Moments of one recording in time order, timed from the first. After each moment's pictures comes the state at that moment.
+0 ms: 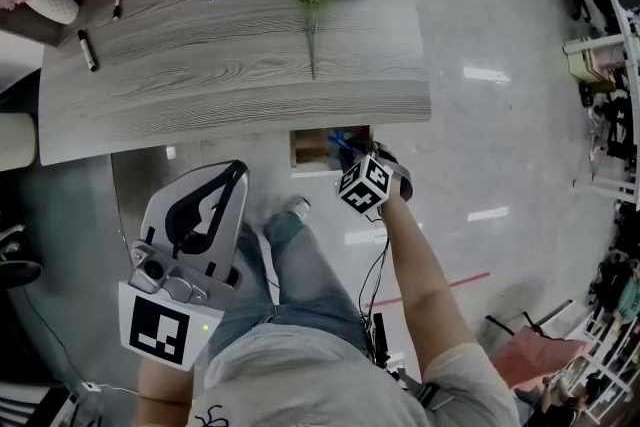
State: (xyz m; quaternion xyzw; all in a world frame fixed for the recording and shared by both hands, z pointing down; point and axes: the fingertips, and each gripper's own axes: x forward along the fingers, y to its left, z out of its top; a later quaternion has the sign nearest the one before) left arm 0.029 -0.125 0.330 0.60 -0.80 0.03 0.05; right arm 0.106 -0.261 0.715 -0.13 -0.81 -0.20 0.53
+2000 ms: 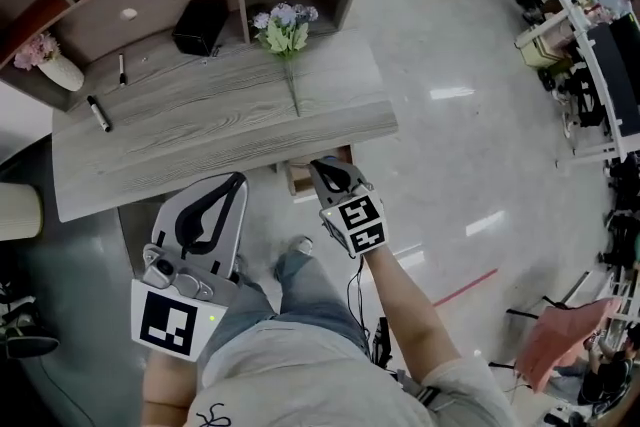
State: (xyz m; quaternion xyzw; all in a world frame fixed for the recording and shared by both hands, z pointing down) left arm 0.030 -0.089 0.271 0.65 -0.76 0.03 0.00; right arm 0.059 -0.198 0.515 0.02 -0.96 0.03 0.27
